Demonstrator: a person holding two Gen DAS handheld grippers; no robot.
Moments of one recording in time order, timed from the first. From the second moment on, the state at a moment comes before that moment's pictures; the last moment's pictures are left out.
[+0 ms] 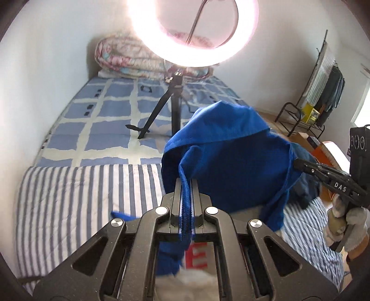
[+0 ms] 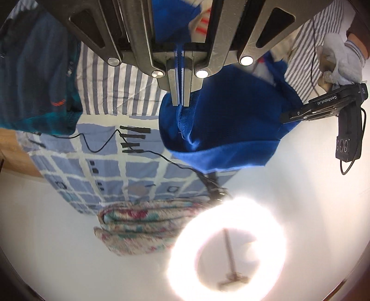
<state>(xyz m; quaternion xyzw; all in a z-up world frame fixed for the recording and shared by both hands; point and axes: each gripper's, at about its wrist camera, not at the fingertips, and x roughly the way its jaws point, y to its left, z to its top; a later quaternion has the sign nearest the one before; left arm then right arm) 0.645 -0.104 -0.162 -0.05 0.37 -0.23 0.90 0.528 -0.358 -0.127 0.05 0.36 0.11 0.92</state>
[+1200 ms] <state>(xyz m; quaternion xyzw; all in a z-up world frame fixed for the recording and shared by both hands) 0.268 -0.026 -0.272 -0.06 0.43 -0.21 0.88 0.142 -0.299 -0.203 -0.03 0.45 0.12 0.88</state>
